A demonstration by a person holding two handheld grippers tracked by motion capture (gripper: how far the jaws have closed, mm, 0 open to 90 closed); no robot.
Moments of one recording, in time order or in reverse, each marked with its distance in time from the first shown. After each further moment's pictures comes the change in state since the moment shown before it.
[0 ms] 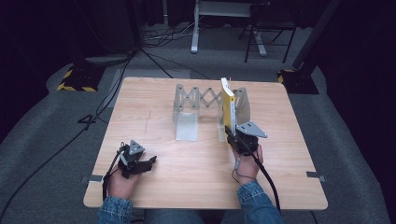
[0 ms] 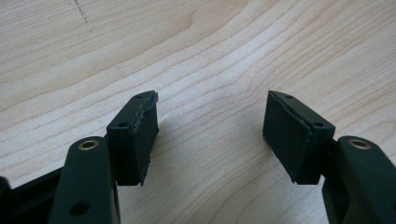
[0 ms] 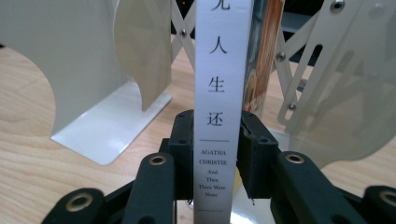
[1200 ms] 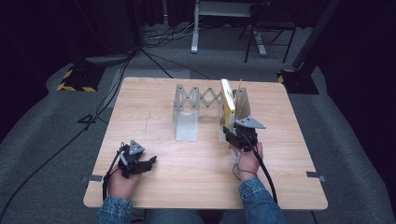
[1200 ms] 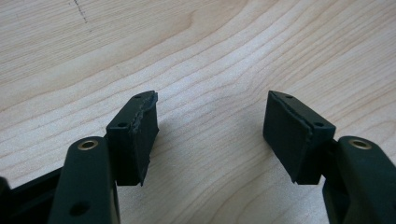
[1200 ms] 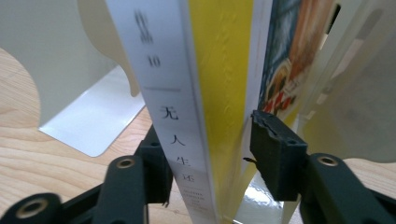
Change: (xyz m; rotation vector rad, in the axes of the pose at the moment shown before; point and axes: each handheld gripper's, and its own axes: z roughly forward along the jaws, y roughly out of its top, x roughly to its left) left arm 0.000 0.000 0.000 -0.001 0.001 0.000; right arm -0.015 0.002 0.021 0.109 0.036 0.058
